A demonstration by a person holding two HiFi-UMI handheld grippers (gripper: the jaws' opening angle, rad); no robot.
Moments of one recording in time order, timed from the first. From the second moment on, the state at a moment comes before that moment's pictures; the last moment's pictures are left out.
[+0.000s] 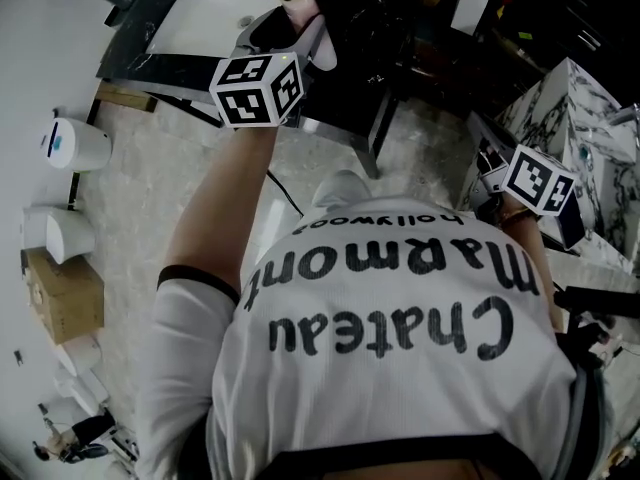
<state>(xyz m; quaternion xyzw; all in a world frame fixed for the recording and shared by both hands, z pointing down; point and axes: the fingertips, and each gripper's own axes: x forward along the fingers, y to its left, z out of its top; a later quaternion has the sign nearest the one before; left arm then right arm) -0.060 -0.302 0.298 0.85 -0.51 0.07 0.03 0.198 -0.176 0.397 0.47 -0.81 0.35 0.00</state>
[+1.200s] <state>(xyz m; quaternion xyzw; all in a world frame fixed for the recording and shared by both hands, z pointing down) -0.059 -0.296 0.294 0.84 -0.54 0.08 0.05 0.184 -0.178 0.399 0.45 -0.81 0.36 0.01</state>
